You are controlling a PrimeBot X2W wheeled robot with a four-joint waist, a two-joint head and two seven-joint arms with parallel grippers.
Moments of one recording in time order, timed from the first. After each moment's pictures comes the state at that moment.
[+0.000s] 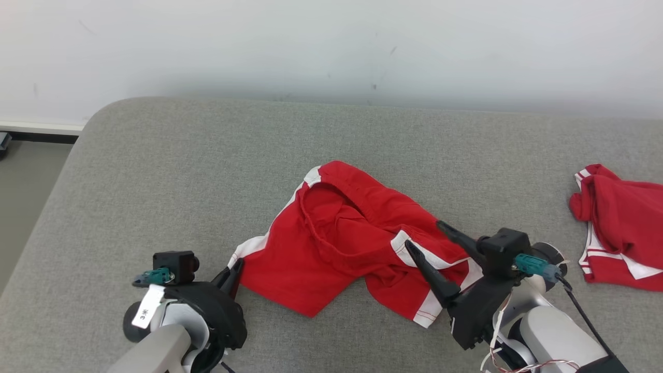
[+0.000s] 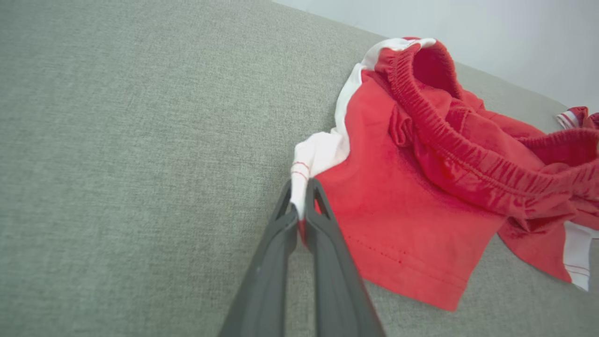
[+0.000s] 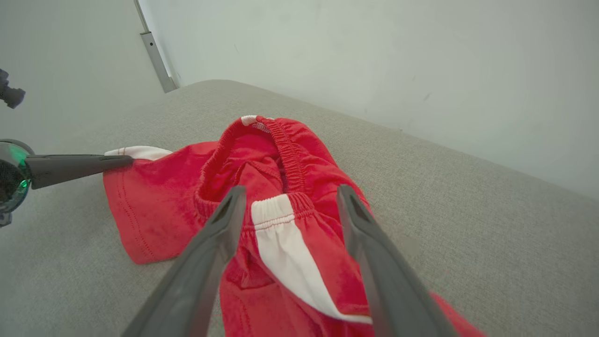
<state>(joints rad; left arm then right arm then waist) -0.68 0.19 -1.08 0.98 -1.08 -0.09 -0.25 -0.34 -0.26 0.47 0.29 0.41 0.12 -0.02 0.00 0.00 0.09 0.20</state>
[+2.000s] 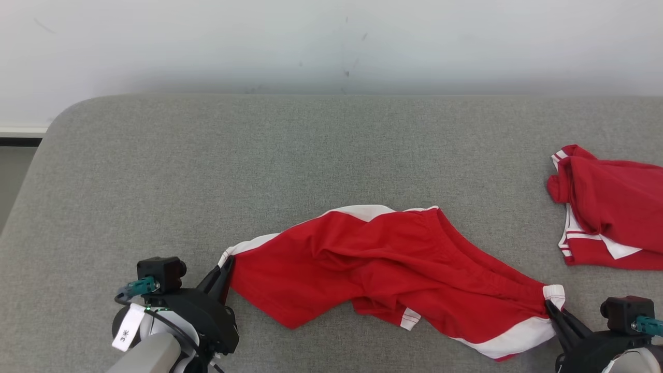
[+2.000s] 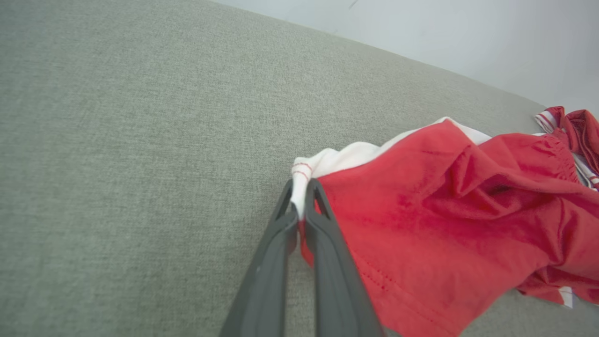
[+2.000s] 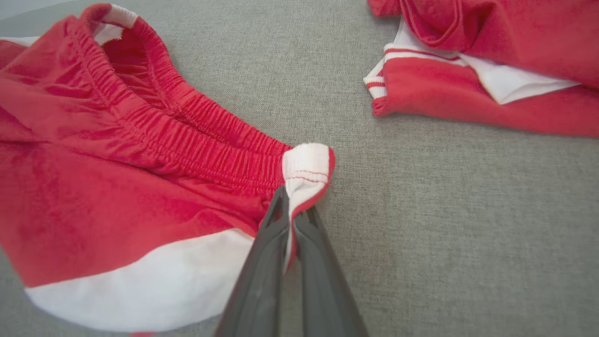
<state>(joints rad) -0.58 0.27 -0.95 0.76 -0.97 -0.02 -0.25 -0.05 -0.43 0.28 0.35 0.67 0.01 -0.03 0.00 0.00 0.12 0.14</state>
